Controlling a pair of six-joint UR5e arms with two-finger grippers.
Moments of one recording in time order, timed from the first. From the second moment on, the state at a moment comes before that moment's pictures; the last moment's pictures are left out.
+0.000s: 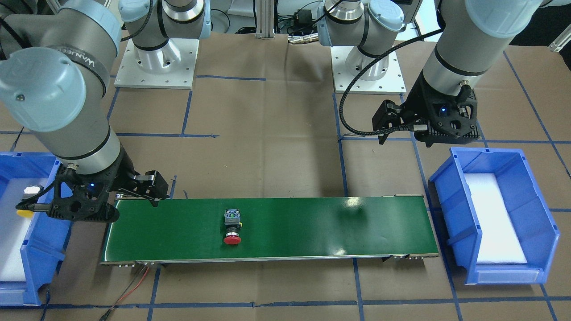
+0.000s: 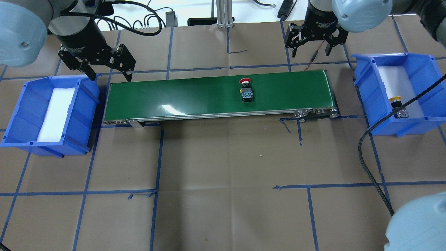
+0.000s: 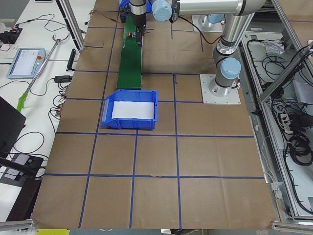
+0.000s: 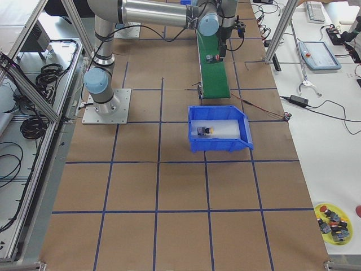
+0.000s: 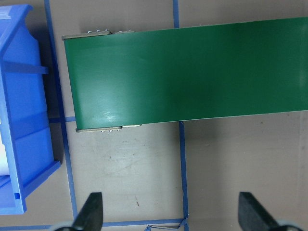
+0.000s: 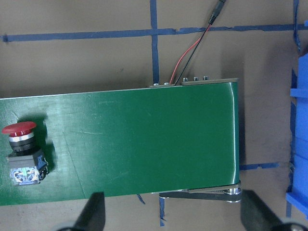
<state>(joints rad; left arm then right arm) -1.51 -1.66 -1.52 -1.54 1.59 0.12 1.59 -1.22 1.36 -1.73 -1.62 0.07</state>
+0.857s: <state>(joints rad) -1.51 -1.66 -1.52 -1.54 1.59 0.12 1.60 -1.19 1.37 -1.75 -1.61 0.07</state>
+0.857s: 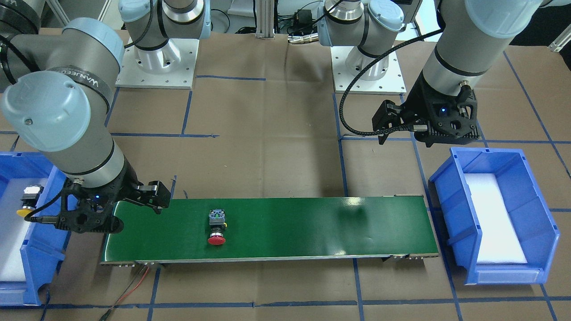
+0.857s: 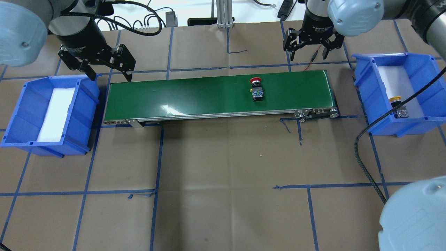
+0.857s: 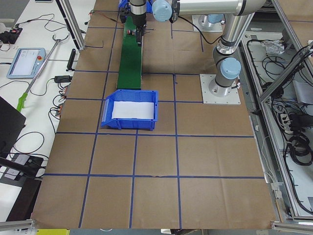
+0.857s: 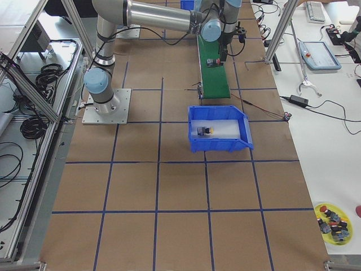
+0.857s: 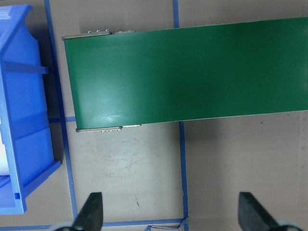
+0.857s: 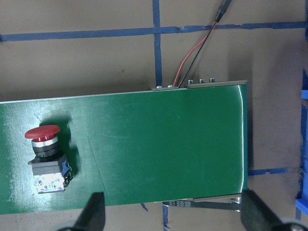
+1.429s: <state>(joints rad) -1.51 -1.66 -1.52 -1.54 1.59 0.12 1.62 -1.19 1.46 -1.83 -1.55 0.08</state>
